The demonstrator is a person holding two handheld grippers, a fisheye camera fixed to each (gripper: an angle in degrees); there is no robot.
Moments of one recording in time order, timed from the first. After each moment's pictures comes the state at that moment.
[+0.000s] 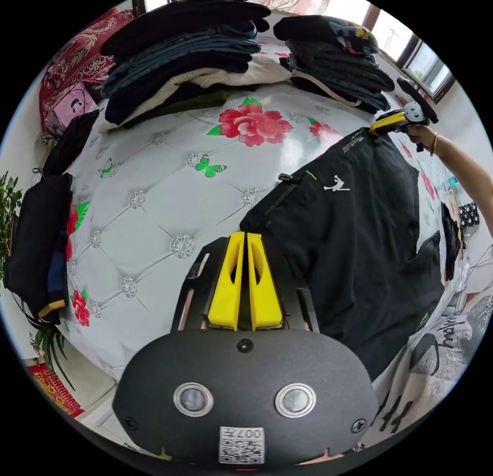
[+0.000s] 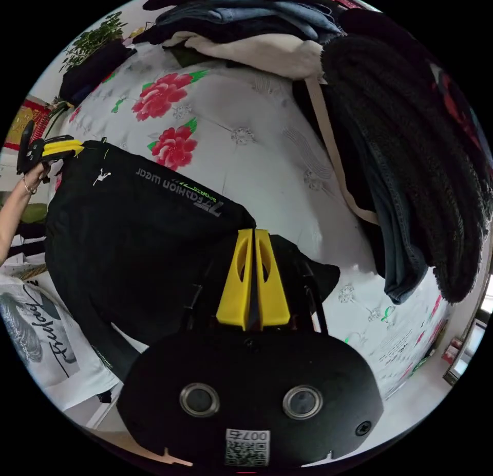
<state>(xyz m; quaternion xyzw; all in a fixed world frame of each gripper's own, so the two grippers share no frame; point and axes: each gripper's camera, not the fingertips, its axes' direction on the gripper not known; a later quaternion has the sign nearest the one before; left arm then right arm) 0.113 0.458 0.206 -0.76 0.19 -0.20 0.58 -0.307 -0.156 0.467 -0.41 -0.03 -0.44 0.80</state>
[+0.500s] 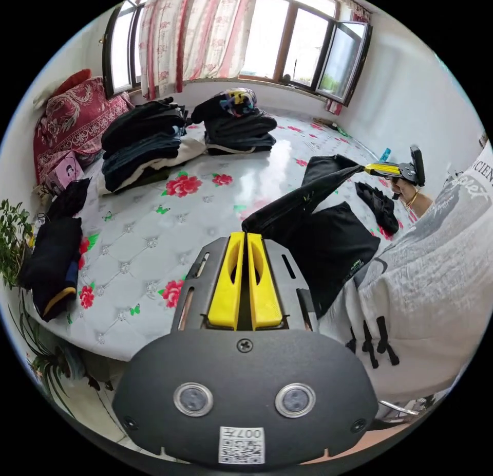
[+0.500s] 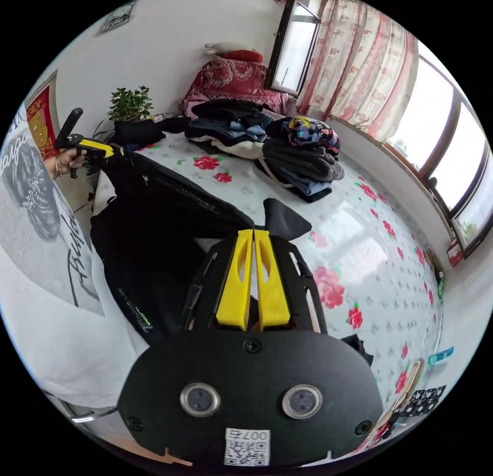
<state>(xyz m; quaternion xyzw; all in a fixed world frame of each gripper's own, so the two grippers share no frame) 0.110 0.216 0.075 -0.64 0.30 -0.21 0.67 -0.162 -0.047 -0.045 -0.16 0.00 -0.34 0.93</state>
